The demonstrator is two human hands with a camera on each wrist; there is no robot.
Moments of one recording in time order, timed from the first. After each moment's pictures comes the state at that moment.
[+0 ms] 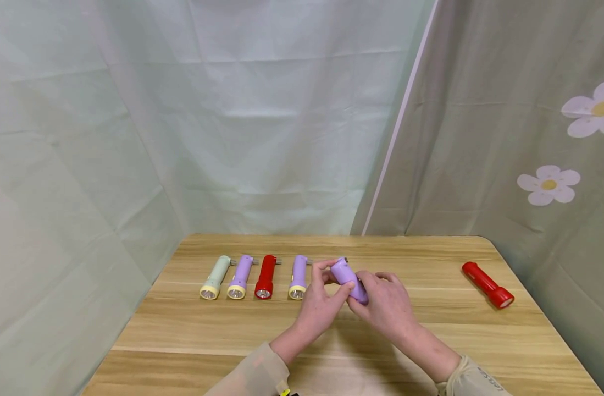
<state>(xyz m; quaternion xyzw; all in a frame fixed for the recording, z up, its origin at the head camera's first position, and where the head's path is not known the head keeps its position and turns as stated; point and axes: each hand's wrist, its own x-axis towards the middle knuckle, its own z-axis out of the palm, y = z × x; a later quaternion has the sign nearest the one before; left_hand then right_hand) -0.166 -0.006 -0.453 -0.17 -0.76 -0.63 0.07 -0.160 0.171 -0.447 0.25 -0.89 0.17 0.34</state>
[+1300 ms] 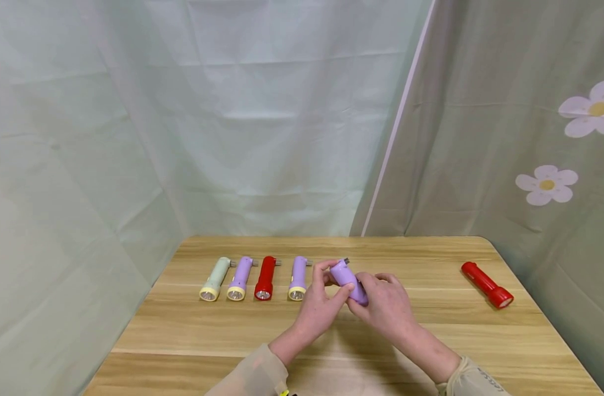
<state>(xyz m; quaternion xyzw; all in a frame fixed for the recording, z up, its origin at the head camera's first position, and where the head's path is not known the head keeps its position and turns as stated) -0.165 -0.006 -0.451 -0.18 -0.78 -0.60 0.07 -0.161 0.172 -0.450 0.25 -0.89 0.17 0.35</state>
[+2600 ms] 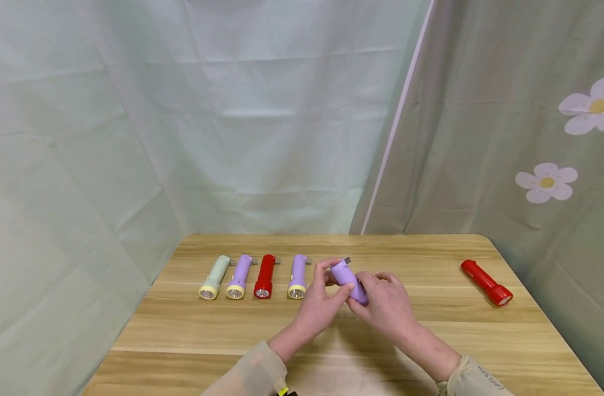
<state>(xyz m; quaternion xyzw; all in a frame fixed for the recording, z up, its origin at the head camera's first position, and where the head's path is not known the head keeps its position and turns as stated) -0.168 -0.009 -0.453 -0.20 -0.78 -0.59 0.04 -0.159 0.175 -0.451 0.26 -0.89 0.17 0.34</state>
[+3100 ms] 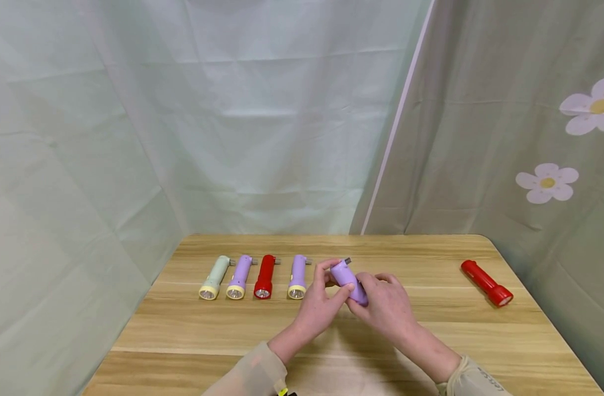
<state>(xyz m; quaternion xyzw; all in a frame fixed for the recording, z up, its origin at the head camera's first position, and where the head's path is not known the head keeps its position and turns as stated) -0.169 -0.009 -0.456 -0.21 -0.77 -0.60 0.04 -0.160 0.174 -0.453 0.26 -0.88 0.17 0.35</state>
